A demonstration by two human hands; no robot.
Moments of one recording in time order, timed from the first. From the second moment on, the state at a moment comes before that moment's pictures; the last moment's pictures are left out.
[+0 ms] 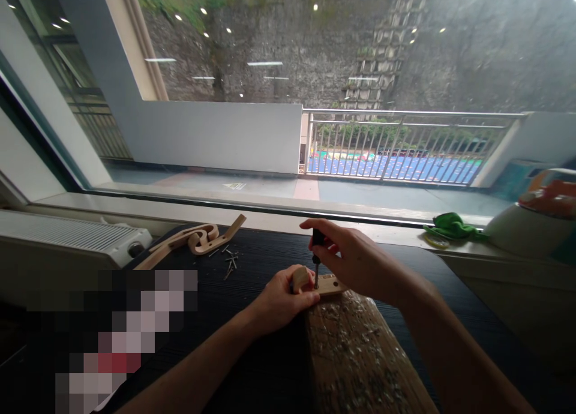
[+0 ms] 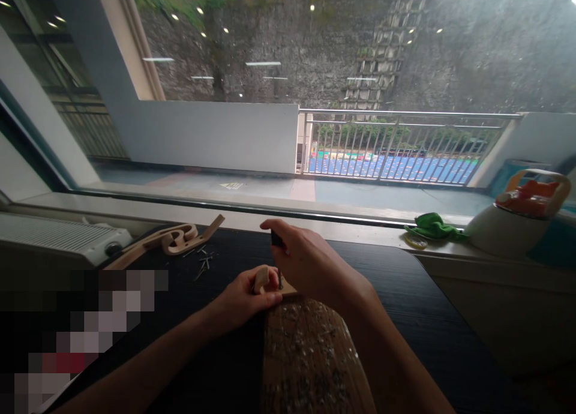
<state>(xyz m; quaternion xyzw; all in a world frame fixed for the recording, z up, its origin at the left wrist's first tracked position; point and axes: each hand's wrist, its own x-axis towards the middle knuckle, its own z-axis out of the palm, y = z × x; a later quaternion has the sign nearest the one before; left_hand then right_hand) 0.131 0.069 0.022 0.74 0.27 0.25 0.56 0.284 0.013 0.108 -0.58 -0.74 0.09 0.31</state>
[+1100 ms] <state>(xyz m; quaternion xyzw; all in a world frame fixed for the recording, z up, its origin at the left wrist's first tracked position) 0.131 0.070 0.019 0.74 0.27 0.26 0.56 0.284 0.015 0.109 -0.61 -0.73 0.07 0.30</state>
